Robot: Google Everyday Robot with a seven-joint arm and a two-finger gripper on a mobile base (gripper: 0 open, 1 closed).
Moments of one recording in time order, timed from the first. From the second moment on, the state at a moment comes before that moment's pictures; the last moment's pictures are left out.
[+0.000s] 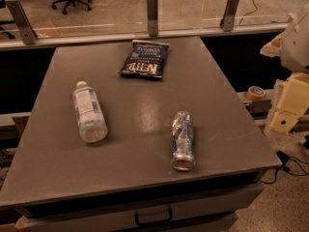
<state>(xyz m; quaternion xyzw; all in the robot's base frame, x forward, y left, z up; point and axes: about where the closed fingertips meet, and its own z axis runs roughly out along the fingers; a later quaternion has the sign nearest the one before) 0.438 -0.217 0.977 -0.60 0.78 -0.03 0.16</state>
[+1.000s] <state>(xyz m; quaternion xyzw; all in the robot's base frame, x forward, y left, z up) 0.452 -0.120 0.975 -0.64 0.74 0.01 0.20</state>
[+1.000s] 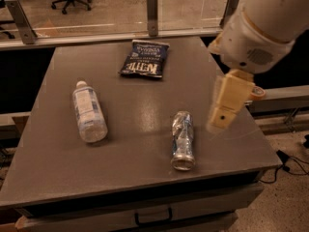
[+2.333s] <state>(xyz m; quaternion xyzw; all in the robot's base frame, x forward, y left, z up) 0.483 0.059 0.988 -0.68 0.67 0.05 0.28</state>
